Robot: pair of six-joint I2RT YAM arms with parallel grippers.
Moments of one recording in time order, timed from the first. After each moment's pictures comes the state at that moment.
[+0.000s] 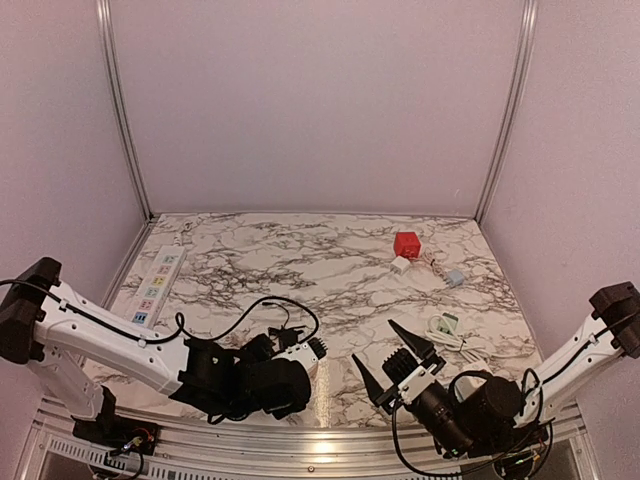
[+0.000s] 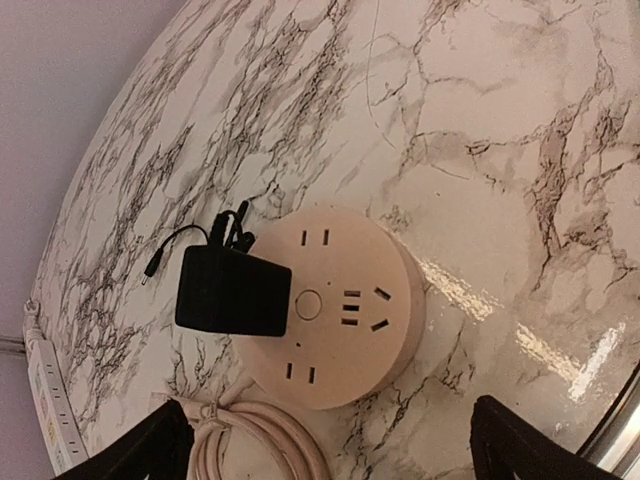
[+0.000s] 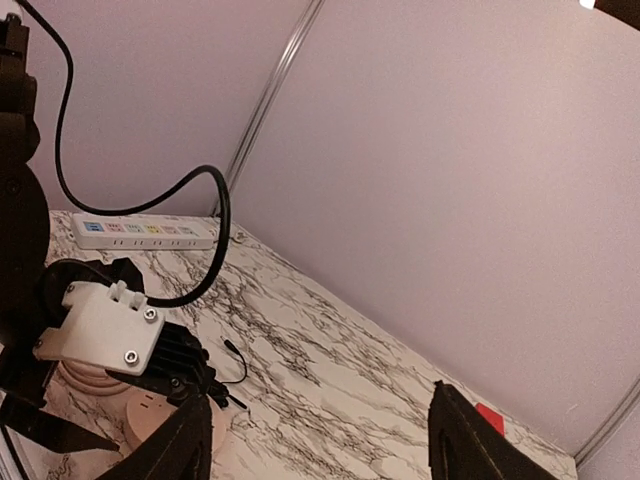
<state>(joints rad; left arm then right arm) -1.47 1.62 0.95 -0.38 -0.70 -0.22 1.76 1.33 0.33 1.32 1.07 -0.70</state>
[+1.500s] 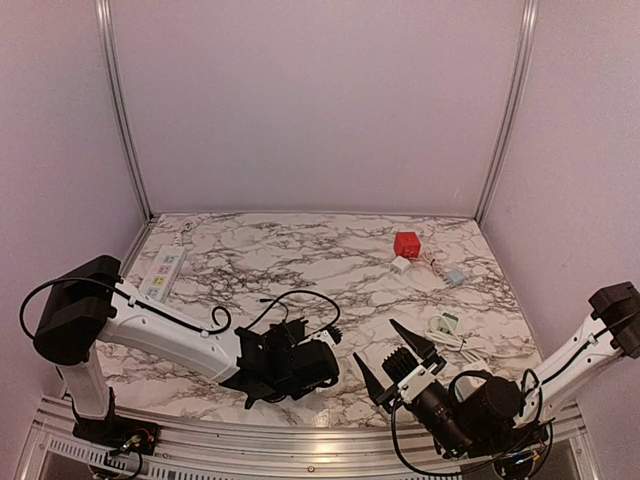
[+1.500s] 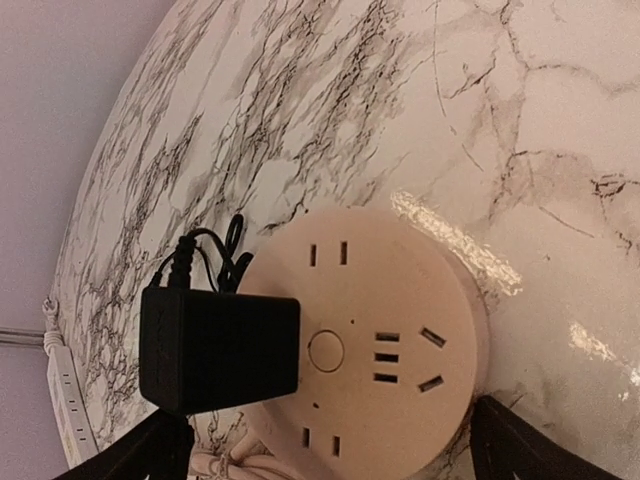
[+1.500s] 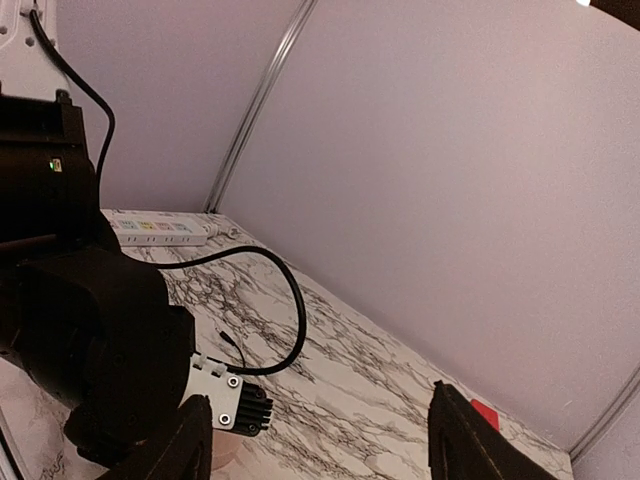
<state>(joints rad) -1.35 1.89 1.09 -0.34 -0.75 -0.13 1.75 1.34 0.33 1.33 1.09 -0.71</state>
